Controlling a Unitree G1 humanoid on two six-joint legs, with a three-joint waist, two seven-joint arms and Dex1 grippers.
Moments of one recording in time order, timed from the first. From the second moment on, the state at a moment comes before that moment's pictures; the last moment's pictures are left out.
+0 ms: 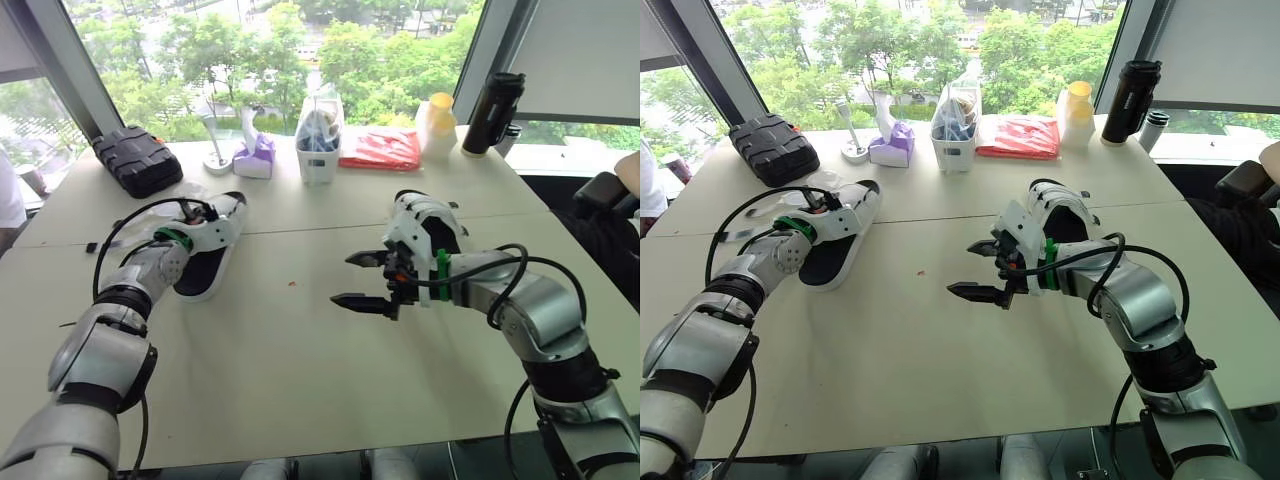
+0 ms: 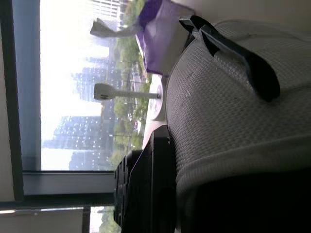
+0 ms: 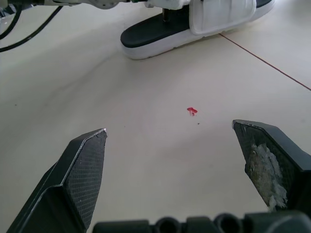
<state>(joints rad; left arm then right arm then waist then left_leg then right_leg) -1.00 0.62 -0.38 1.18 0.65 -0.66 0.08 -0.60 -0.64 0.12 -0.34 0.46 0.91 0.90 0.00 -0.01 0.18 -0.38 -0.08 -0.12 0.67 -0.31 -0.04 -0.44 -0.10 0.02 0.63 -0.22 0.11</state>
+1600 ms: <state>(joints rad) -0.91 0.76 -0.61 0.91 0.79 -1.56 -0.03 -0.59 -0.76 0.10 -0.21 0.42 0.77 0.96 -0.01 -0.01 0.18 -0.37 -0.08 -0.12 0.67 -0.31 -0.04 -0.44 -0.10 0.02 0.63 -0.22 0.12</state>
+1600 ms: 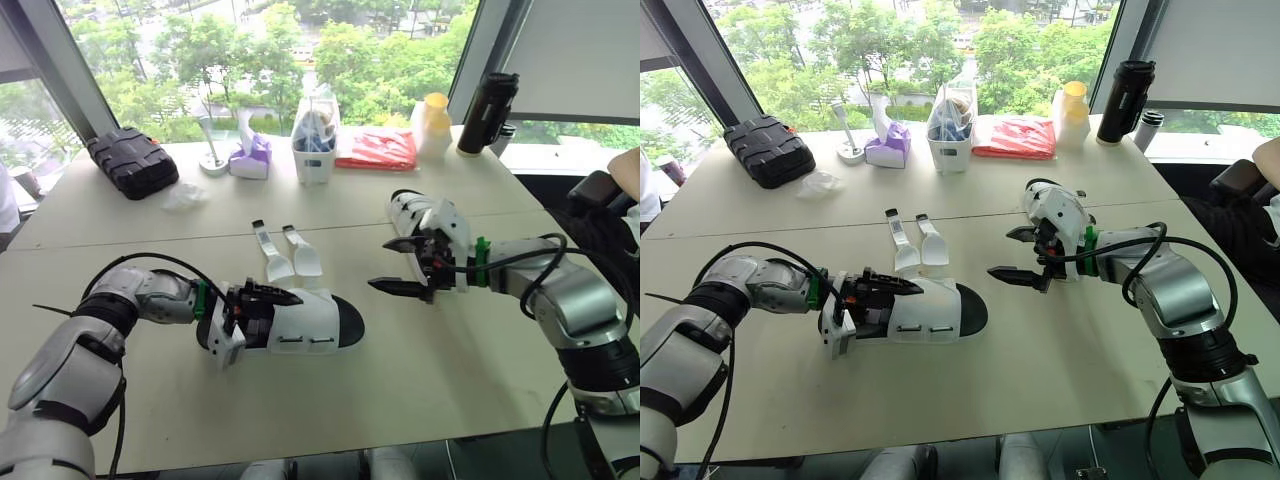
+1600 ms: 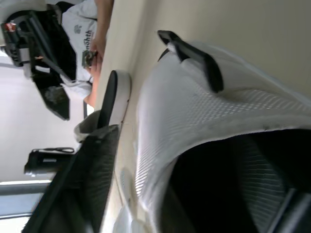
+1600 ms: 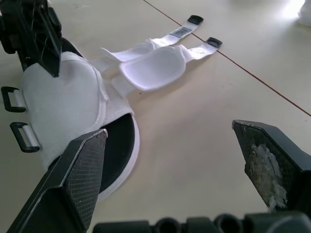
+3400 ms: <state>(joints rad) -0.38 0.66 0.07 0.25 -1.09 0.79 -0.64 -0.47 -0.49 0.37 0.07 0.14 0.12 1.13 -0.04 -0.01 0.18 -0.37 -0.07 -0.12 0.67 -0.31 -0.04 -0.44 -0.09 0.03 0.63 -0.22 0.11</state>
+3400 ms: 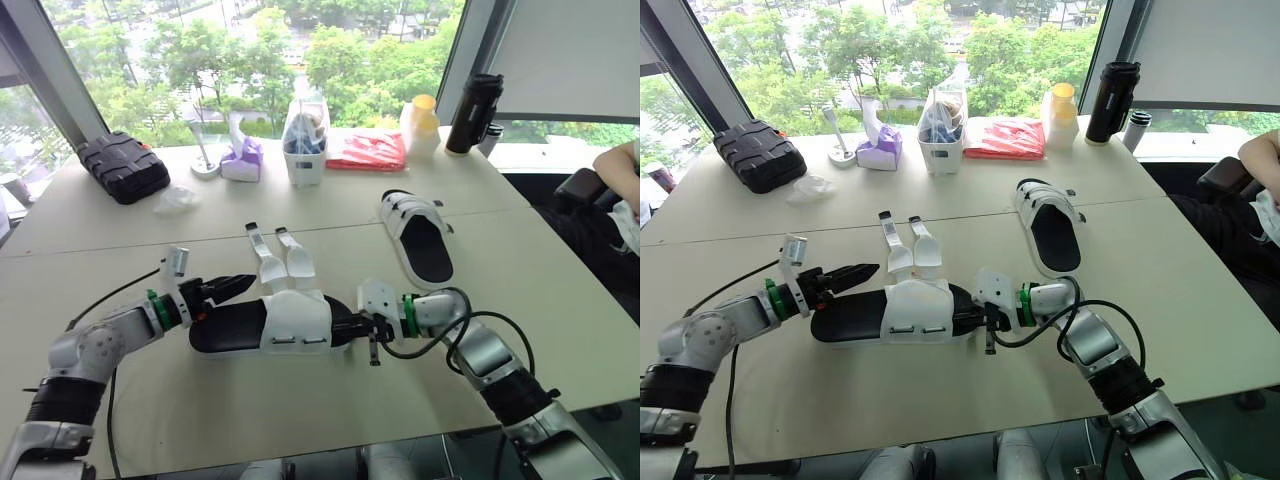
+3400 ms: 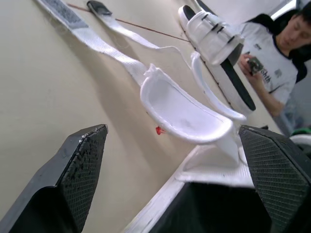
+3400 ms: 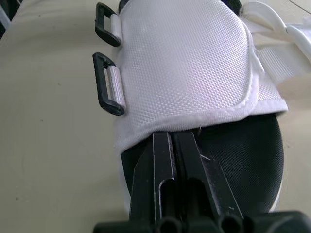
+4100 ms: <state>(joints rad) -0.74 0.32 0.37 0.81 -0.98 0.87 -0.53 -0.48 -0.47 0.38 0.12 0.09 0.04 1.16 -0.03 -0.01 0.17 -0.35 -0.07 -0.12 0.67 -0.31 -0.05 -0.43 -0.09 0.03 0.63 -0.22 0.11</state>
